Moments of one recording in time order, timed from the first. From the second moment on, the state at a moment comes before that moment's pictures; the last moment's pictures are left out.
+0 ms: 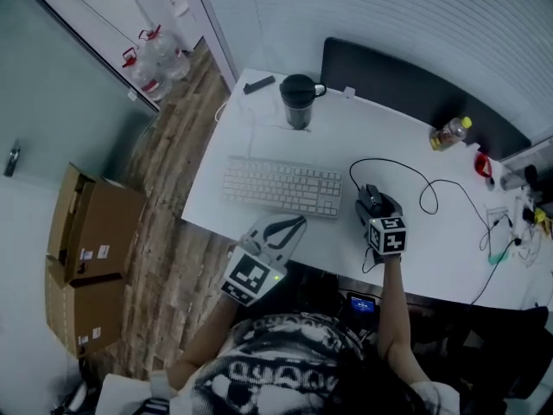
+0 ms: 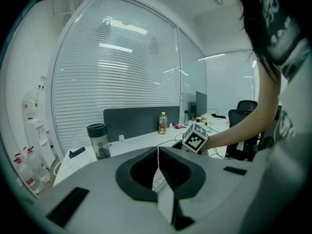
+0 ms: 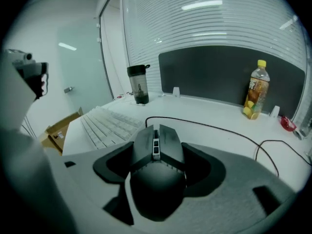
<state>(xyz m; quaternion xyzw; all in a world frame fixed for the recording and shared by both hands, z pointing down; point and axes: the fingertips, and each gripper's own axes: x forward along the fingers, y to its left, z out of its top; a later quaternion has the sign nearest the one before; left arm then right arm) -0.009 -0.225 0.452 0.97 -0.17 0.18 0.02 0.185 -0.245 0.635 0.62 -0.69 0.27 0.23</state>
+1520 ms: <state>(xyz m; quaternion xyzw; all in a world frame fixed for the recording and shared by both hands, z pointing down) 0.157 -0.130 0.468 0.98 0.12 0.18 0.00 0.266 -0.046 0.511 0.80 -0.54 0.26 0.07</state>
